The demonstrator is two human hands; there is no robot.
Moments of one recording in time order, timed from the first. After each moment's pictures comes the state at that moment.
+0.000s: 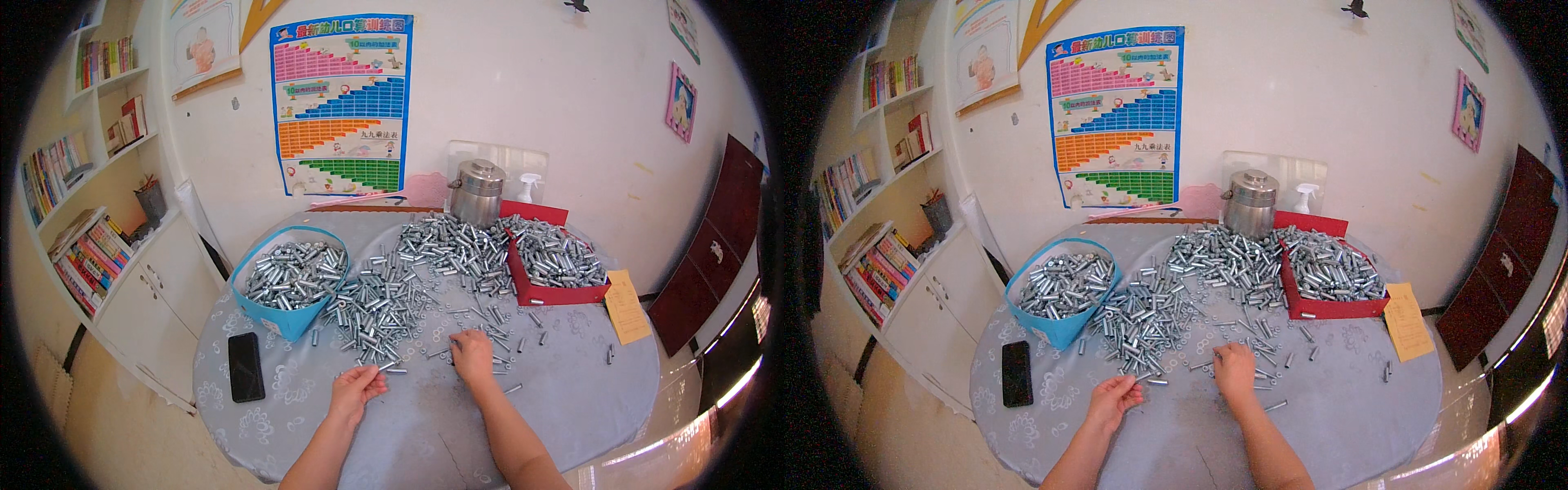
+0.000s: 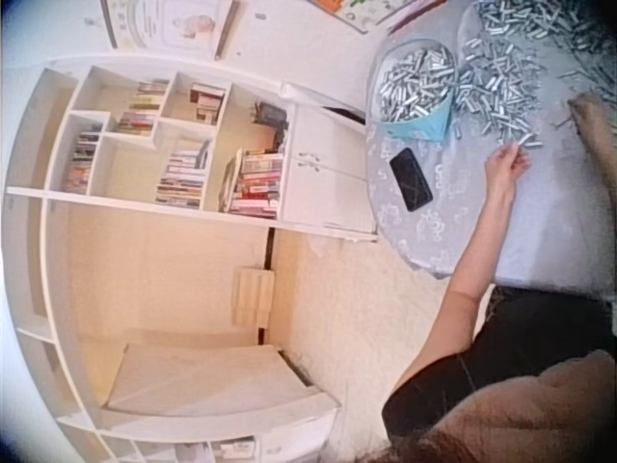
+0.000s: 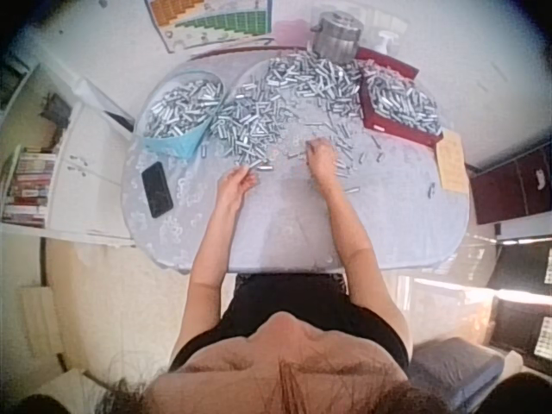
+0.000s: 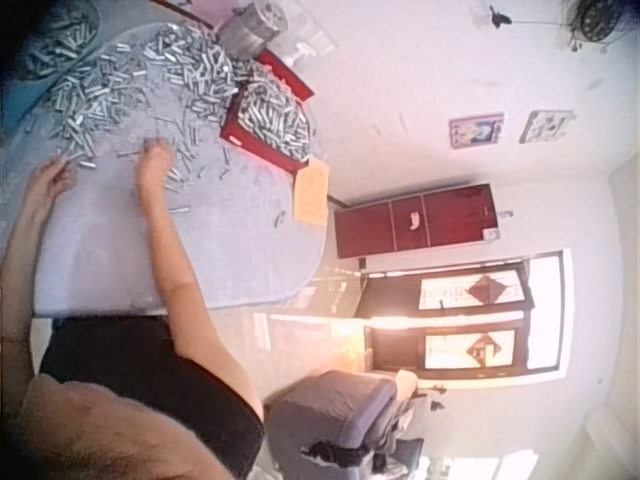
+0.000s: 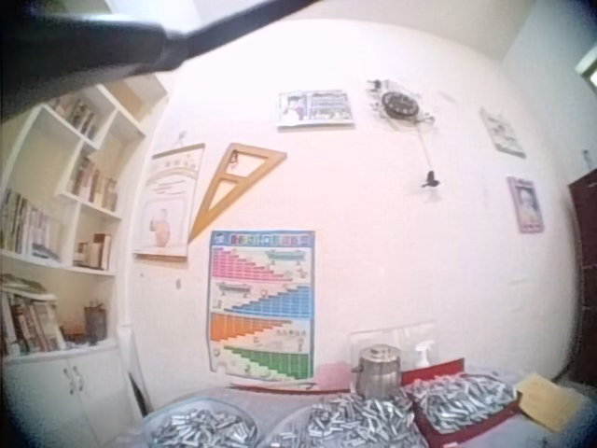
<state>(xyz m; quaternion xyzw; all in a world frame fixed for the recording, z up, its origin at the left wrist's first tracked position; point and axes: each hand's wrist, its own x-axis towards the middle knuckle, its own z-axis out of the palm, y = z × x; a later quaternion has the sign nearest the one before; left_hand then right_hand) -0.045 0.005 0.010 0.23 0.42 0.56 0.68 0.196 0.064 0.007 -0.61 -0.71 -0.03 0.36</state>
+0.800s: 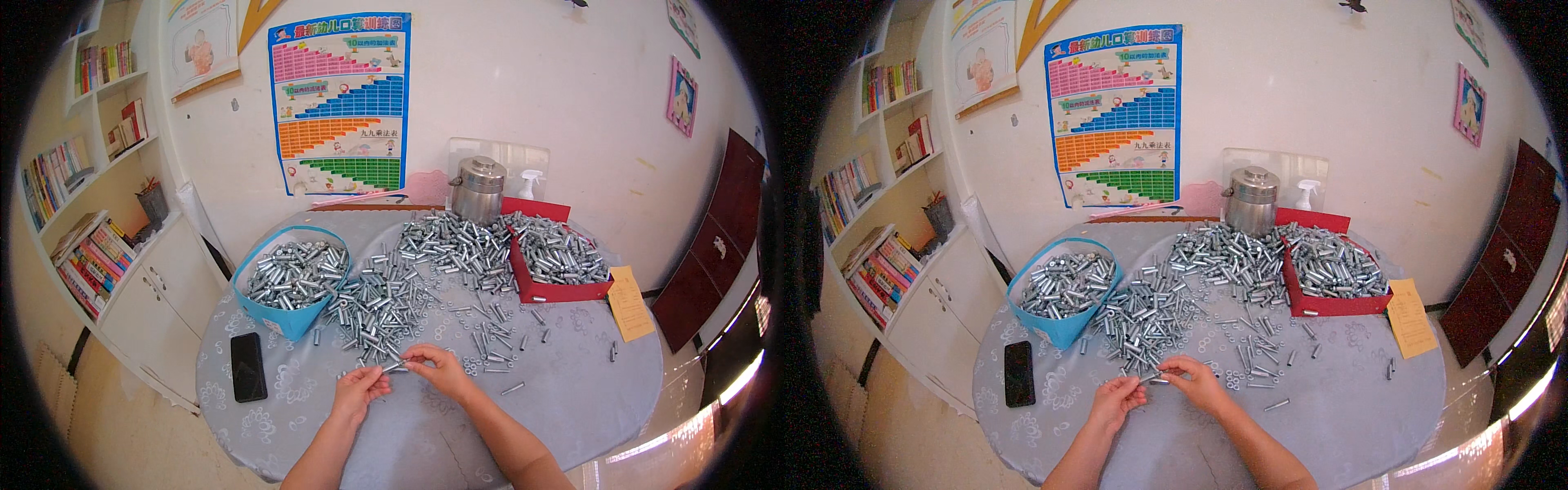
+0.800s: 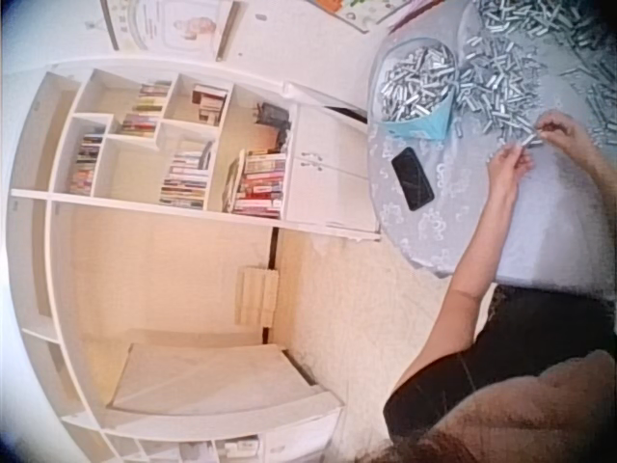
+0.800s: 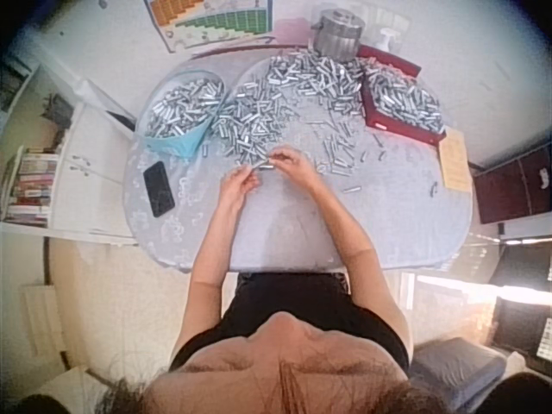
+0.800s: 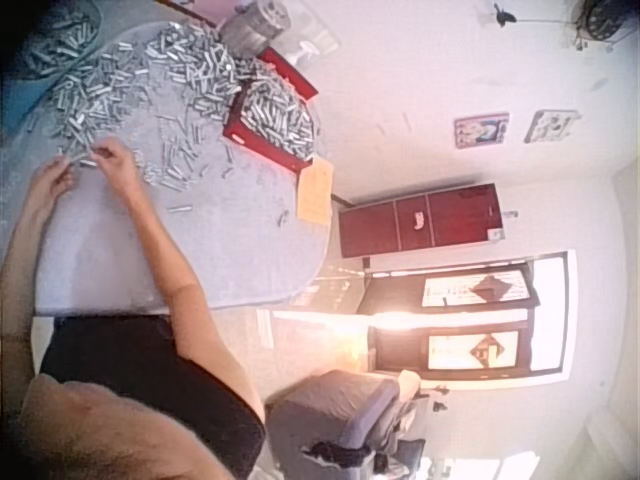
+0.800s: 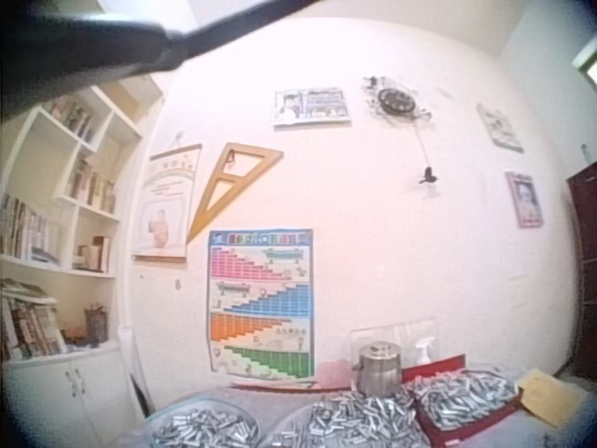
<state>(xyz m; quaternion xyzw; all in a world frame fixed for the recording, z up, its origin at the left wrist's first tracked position) -0.044 0.003 0.011 0.24 0.42 0.54 0.69 0.142 0.040 0.028 -0.35 -0.69 0.44 0.46</state>
